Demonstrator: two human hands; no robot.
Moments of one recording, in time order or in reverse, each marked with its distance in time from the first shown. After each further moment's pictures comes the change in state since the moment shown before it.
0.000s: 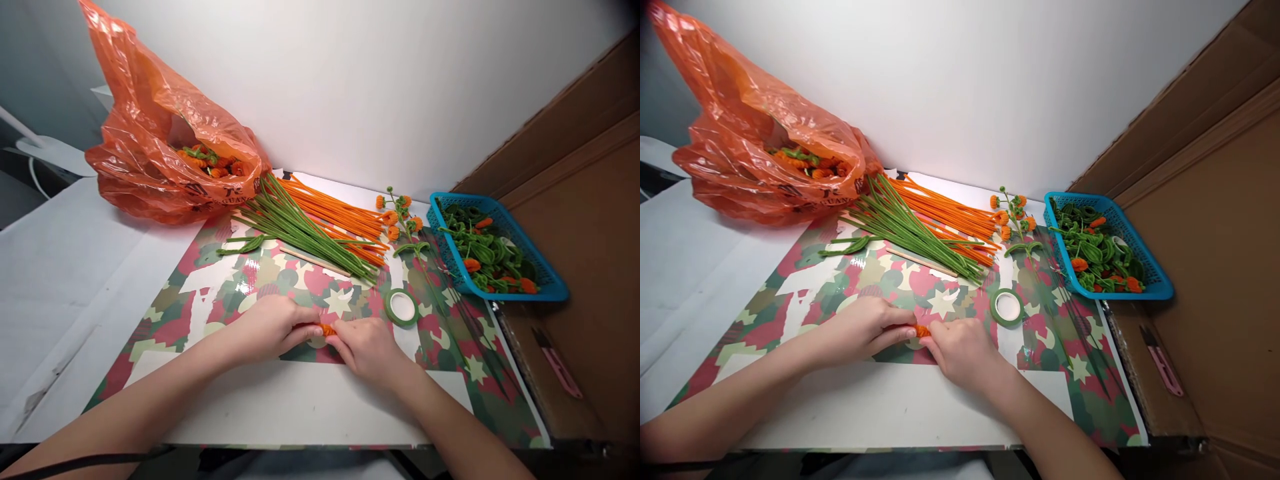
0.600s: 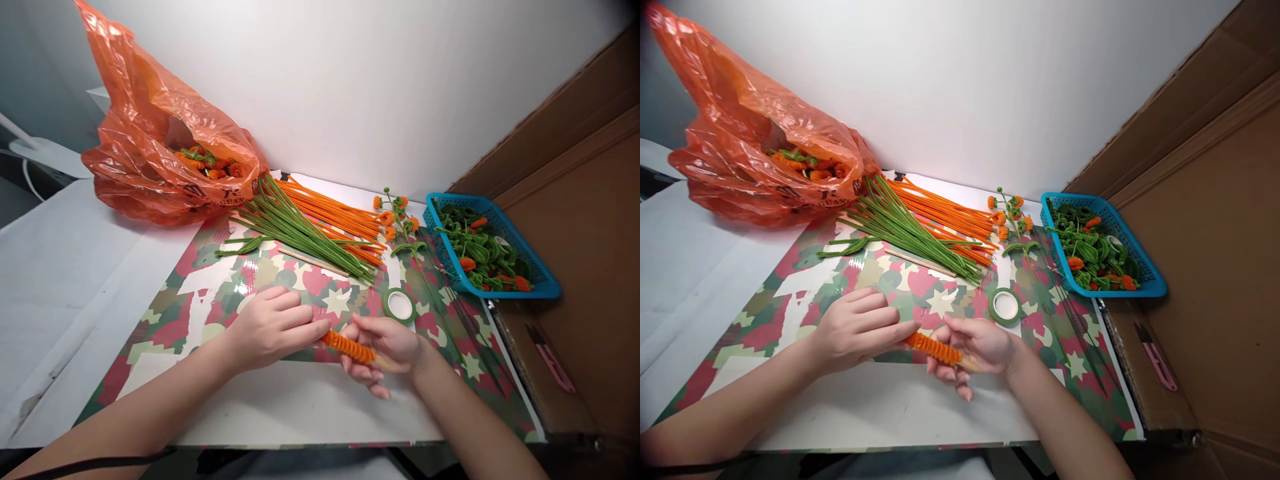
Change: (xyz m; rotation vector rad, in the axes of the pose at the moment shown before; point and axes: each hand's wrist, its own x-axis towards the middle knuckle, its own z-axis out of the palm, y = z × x) left_hand -0.001 0.005 -0.006 0.432 0.539 0.418; right_hand 0.003 0.026 -0.012 1.831 -0.831 0.254
